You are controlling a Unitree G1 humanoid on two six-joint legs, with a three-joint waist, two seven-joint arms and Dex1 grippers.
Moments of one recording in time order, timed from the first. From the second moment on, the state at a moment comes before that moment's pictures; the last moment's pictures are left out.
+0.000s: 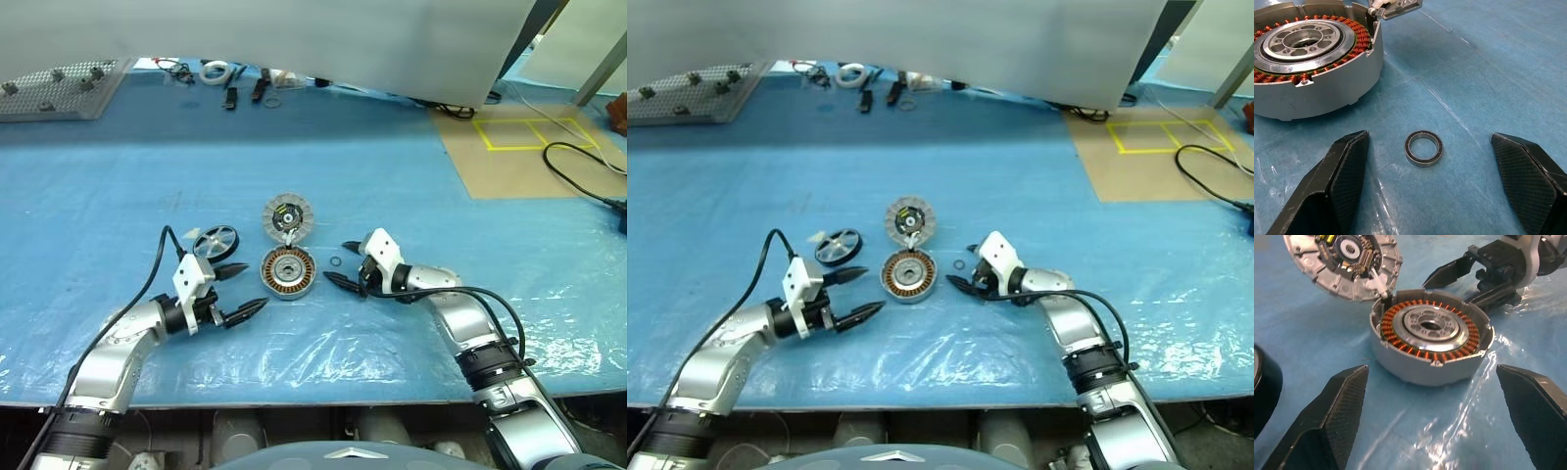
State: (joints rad) left arm 0.04 0.52 0.03 -0.09 -0.41 0.13 -0.97; right arm -0.34 -0.37 0.21 0.21 0.07 0.17 0.79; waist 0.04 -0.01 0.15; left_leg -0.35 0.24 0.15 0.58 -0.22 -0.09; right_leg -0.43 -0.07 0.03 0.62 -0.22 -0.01
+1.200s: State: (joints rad) left arm 0.17 0.52 0.03 -0.24 -0.42 0.13 -0.94; right arm -0.51 -0.32 0.24 0.82 0.05 -0.37 0.81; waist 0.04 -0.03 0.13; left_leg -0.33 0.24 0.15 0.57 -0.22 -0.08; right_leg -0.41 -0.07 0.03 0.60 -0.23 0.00
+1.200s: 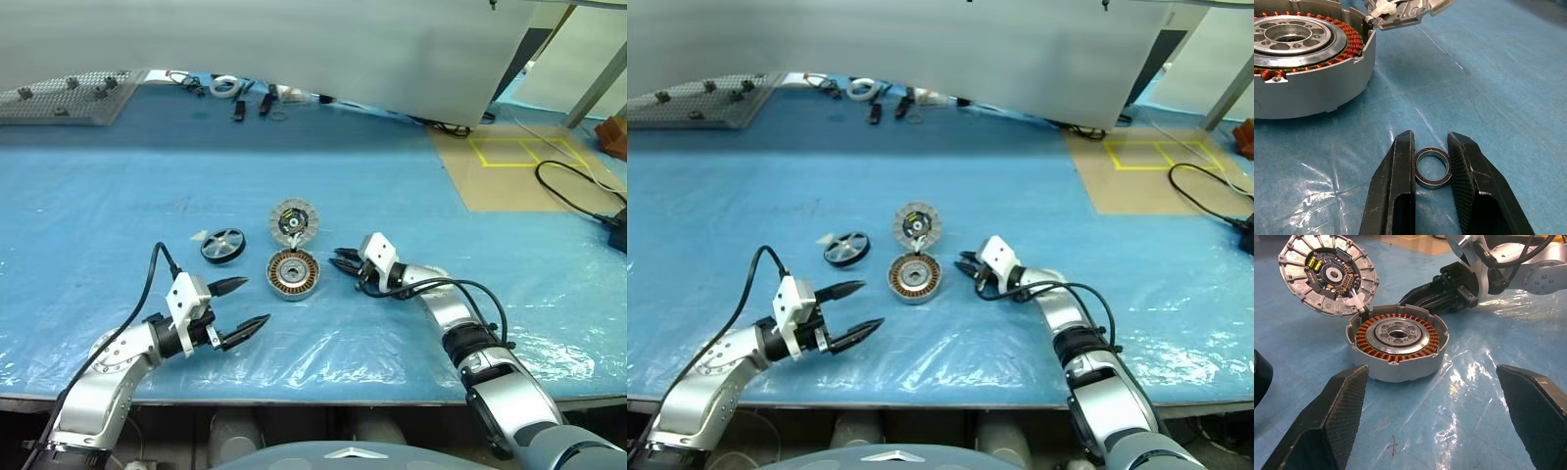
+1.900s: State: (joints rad) left arm 0.14 0.52 0.03 -0.23 -0.42 0.13 -0.94; right arm -0.50 -0.32 0.19 0.83 0.06 -0.41 0.86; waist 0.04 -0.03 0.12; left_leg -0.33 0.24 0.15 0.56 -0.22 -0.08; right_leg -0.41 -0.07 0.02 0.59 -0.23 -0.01
